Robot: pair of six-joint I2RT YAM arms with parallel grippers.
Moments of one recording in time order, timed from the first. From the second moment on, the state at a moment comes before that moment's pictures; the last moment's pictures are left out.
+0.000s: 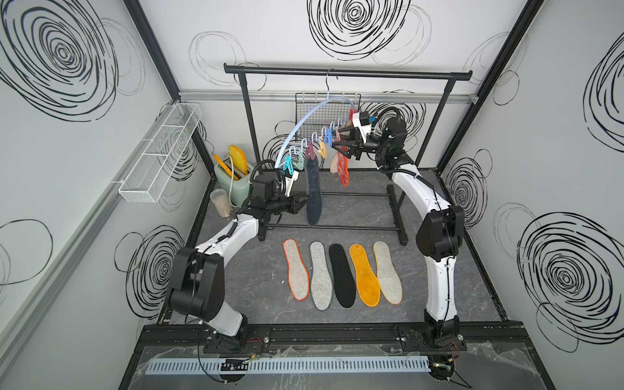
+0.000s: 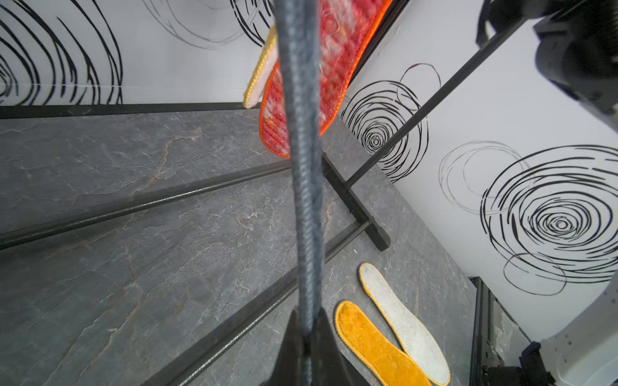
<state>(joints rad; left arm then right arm) -0.22 1.52 1.05 0.02 0.67 -0.30 0.31 2.19 2.14 0.27 -1.13 0.08</state>
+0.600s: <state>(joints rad) -0.17 1.20 0.82 -0.57 0.25 -0.41 0.30 1.83 1.55 0.24 -0.91 0.09</state>
